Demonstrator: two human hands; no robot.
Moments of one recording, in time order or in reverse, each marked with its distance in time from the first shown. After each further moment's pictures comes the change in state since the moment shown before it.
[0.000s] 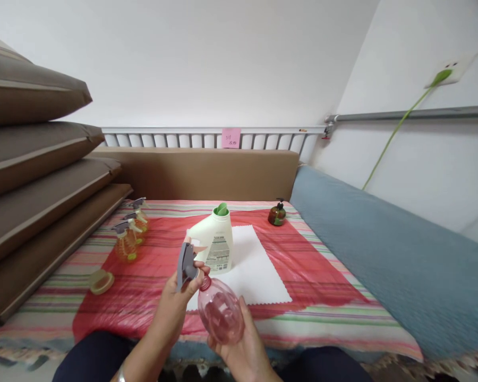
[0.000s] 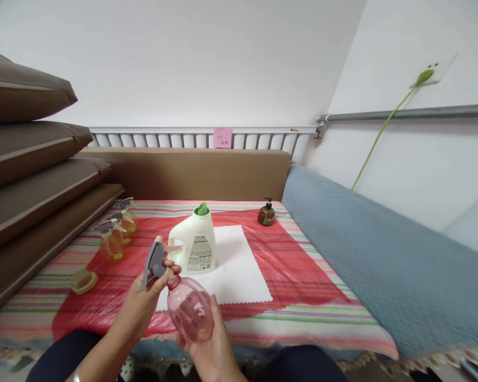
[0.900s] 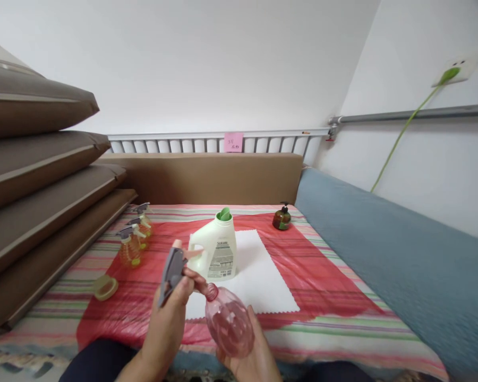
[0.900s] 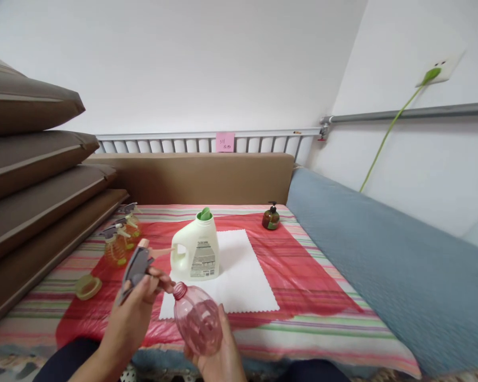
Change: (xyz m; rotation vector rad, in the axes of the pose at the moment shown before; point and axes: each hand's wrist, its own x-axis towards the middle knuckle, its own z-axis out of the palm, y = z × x) left_hand -0.009 0.030 0.005 -0.266 0.088 0.157; right_hand 0.003 -0.010 -0.009 0.002 0.024 0.020
